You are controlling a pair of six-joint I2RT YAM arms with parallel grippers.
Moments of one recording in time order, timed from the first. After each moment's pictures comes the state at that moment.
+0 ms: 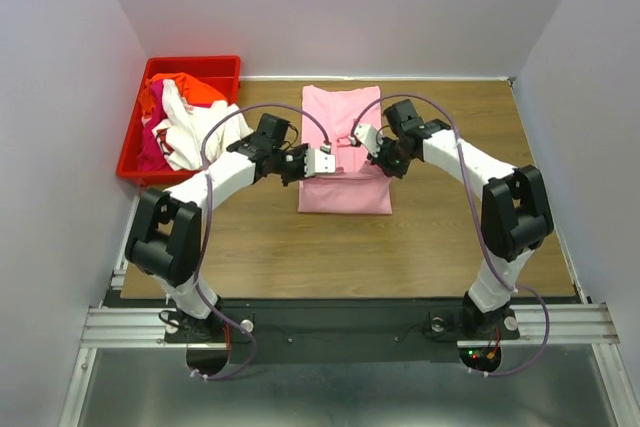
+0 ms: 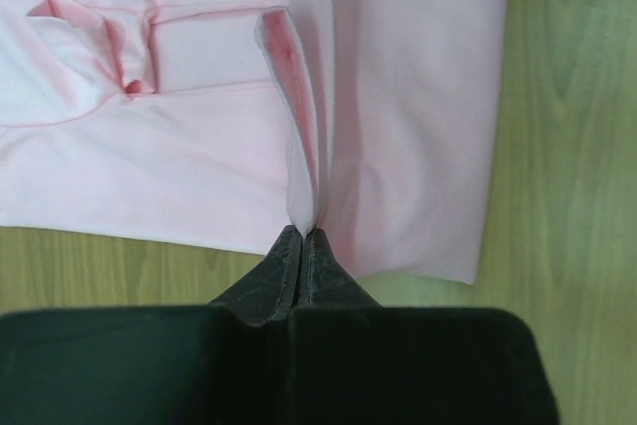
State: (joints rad) left arm -0.45 1.62 1.12 -0.39 0.57 1.05; right arm 0.42 1.79 1.37 -0.68 -0.21 -0.74
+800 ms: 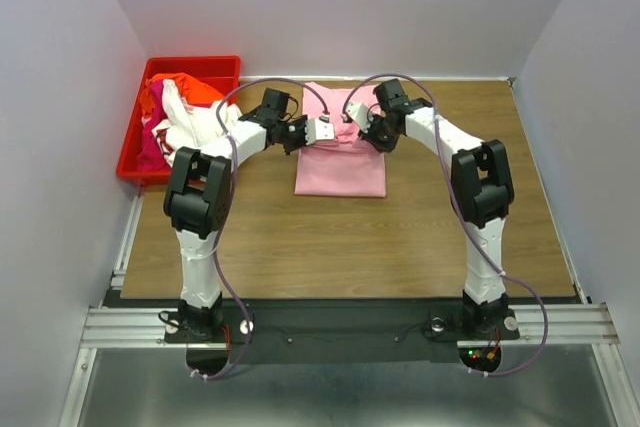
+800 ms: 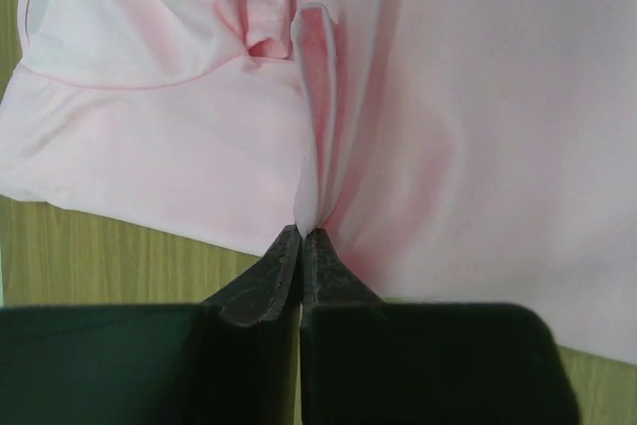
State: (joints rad) left arm -0.35 2.02 1.50 -0.34 0.56 1.10; right arm 0.37 2.14 1.76 -0.68 -0.18 -0.79
